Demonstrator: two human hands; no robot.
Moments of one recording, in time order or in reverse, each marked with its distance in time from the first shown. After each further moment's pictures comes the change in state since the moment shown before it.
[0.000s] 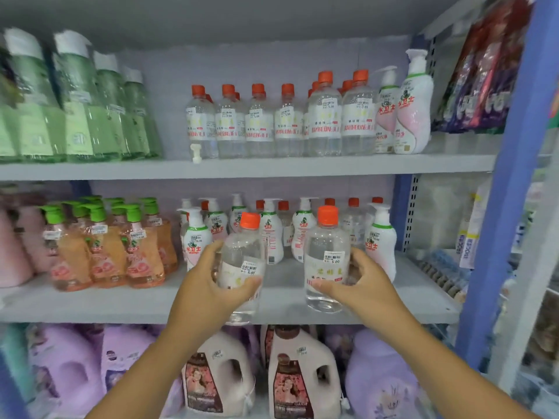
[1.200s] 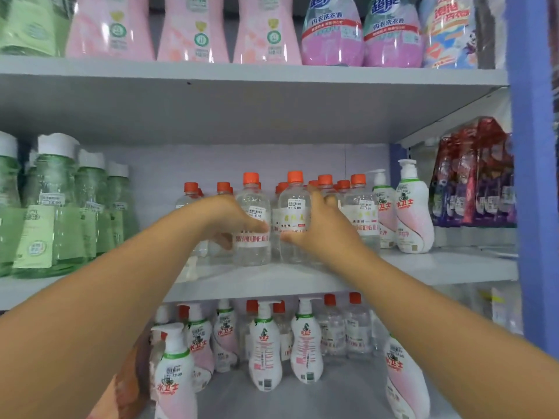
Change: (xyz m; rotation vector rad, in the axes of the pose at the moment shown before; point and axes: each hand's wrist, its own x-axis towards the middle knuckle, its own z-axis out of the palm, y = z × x) left_hand 0.284 0.149 -0.048 0.445 -0.325 -0.052; right_hand 0.199 -0.195 0.015 -0.755 0.304 -0.315
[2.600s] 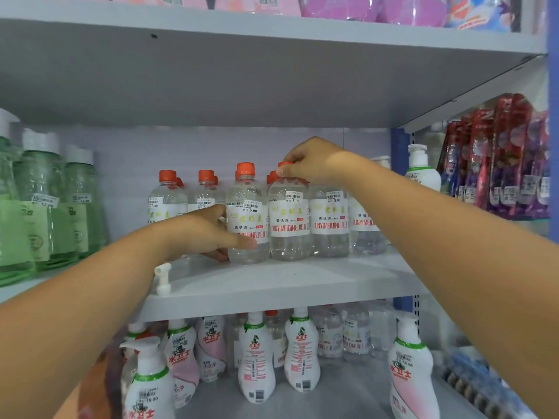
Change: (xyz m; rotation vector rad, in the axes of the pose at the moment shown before) left_hand 0.056 -0.055 0.028 -0.266 -0.187 0.179; right_hand 0.123 0.005 -0.034 0.007 -0.212 -0.101
